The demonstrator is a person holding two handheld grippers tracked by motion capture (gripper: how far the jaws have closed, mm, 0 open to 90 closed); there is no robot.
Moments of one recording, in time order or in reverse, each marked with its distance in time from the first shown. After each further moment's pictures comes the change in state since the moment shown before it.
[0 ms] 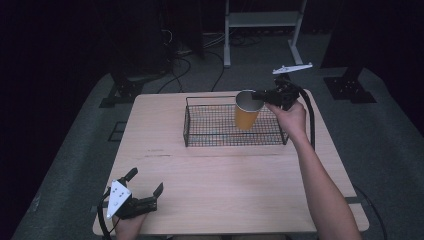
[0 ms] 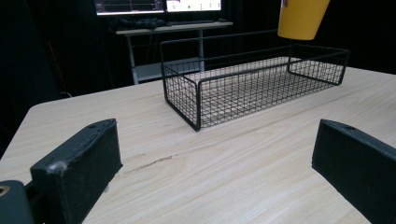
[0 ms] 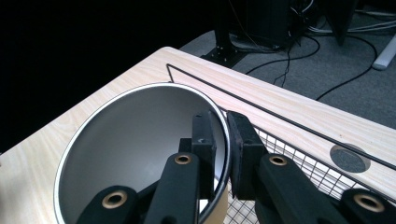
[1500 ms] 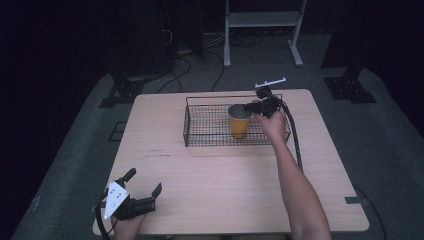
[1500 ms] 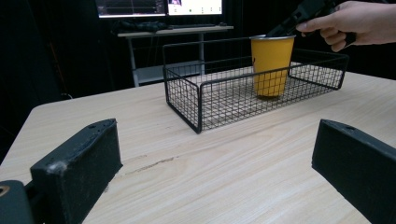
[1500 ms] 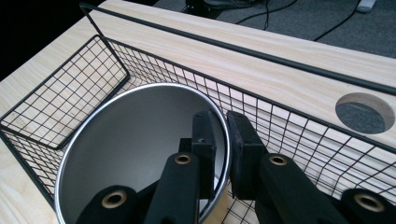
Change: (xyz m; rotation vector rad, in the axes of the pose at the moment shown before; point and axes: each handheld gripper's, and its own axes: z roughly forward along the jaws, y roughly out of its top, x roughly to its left) left arm 0.002 0.000 -0.004 -0.015 0.003 -0.012; right arm -0.036 -0.041 0.092 0.138 -0.106 0.100
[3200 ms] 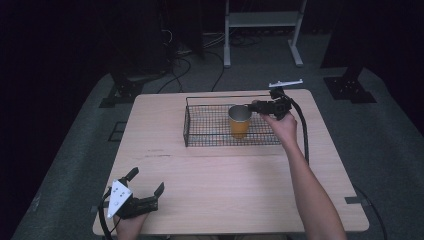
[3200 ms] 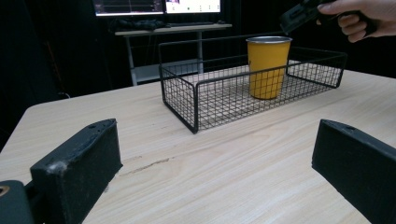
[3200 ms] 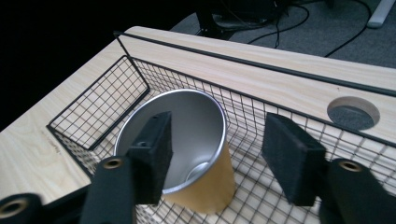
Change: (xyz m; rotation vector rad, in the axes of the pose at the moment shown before) left arm -0.004 0.000 0.006 0.010 -0.008 0.005; right arm -0.011 -0.012 -0.040 -0.091 0.072 0.032
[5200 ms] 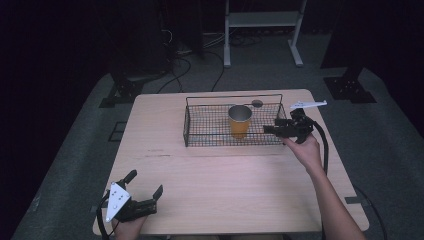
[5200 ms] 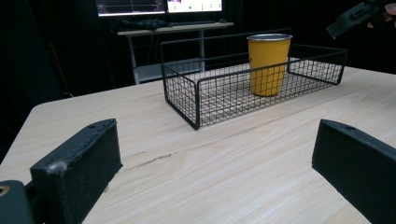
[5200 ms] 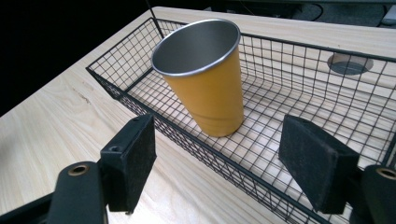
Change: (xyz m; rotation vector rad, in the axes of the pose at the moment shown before) left arm -0.001 -0.001 -0.008 0.003 0.011 0.010; right arm 0.000 -0.063 -0.061 -0.005 0.052 -0.035
